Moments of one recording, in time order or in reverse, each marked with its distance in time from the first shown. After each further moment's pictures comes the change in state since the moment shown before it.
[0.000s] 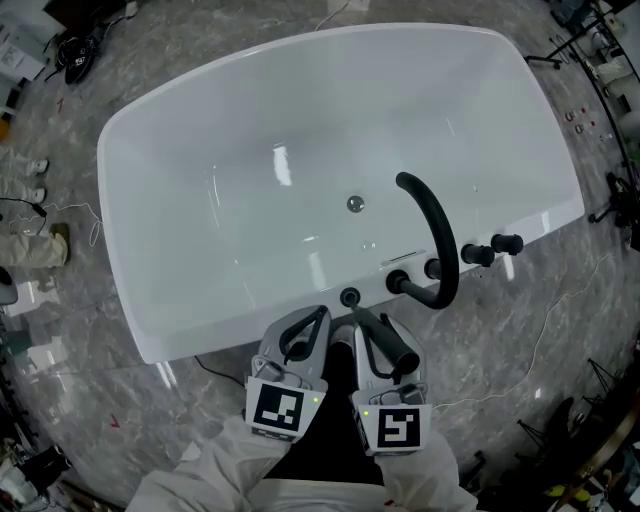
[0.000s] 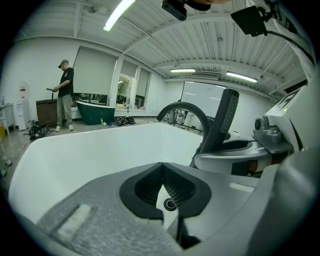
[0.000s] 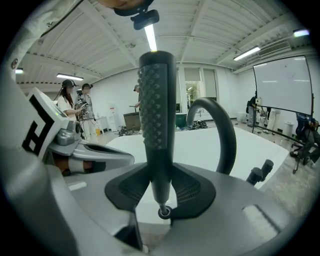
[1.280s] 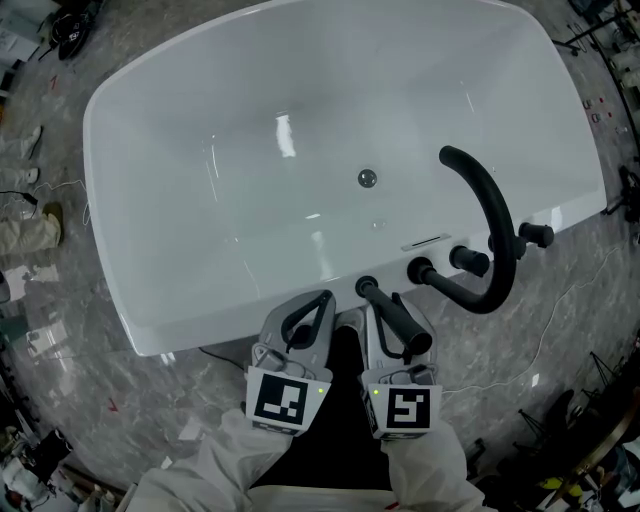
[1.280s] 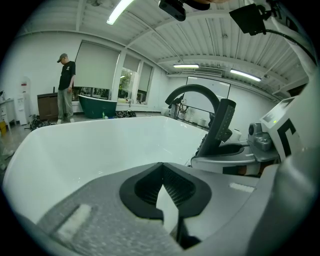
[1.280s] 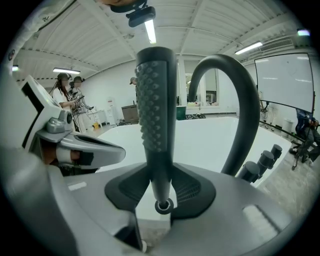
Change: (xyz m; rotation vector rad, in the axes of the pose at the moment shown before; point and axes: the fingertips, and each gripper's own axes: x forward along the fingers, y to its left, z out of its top) left arm 0.020 0.025 -0.046 -0.028 0.051 0.005; right arm 0.045 -0.007 -0.058 -0.039 0.071 -0.010
